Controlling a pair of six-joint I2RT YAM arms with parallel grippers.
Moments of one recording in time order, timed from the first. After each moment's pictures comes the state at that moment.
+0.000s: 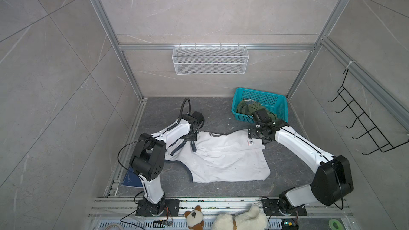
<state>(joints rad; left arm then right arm) -0.53 1.76 1.31 -0.96 -0.49 -0.54 0.37 1.43 1.14 -0.79 0.27 0.41</state>
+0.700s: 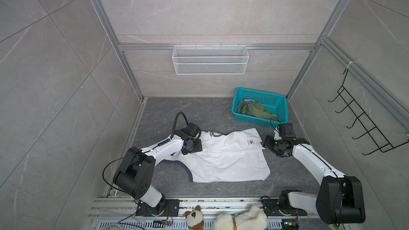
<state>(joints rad) -0.56 1.56 0.95 -0.60 0.03 -0.68 -0.01 1.29 0.73 -0.54 -0.19 0.48</state>
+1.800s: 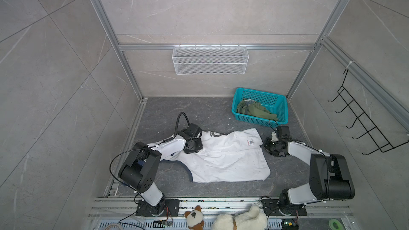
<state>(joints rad) -0.56 1.62 0.92 -0.47 0.06 -0.69 -0.05 1.49 0.67 -0.31 -0.29 0.55</state>
